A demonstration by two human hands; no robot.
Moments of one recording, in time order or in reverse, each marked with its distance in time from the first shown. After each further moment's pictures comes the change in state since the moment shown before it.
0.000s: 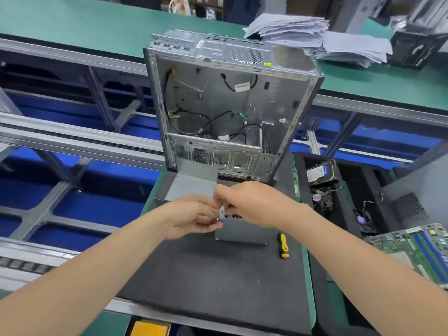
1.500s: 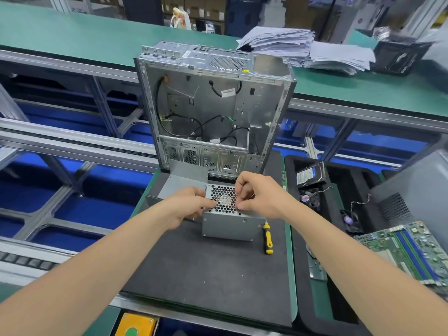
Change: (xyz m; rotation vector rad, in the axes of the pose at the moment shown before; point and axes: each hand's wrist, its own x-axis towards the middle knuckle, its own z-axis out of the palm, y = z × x) left_hand 0.010 0.006 0.038 0.382 0.330 0.085; right_hand -0.054 0.026 -0.016 0.537 0.086 0.429
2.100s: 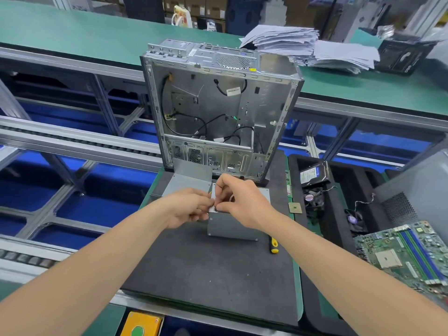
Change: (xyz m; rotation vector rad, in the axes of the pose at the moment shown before) left_hand -0.008 -0.002 -0.016 -0.062 -0.151 -0.048; right_hand 0.015 -0.031 0.050 0.082 0.110 -0.107
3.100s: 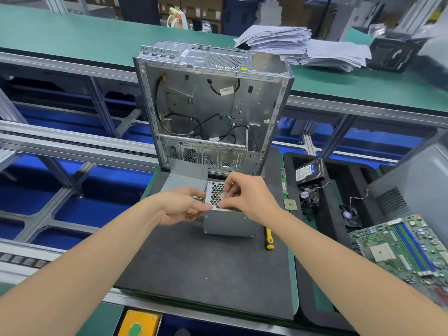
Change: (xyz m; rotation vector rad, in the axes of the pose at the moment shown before) left_hand 0.002 -0.004 -0.005 -0.141 -0.135 -0.013; right_hand -0.008 0.024 -0.012 0.042 0.131 0.053
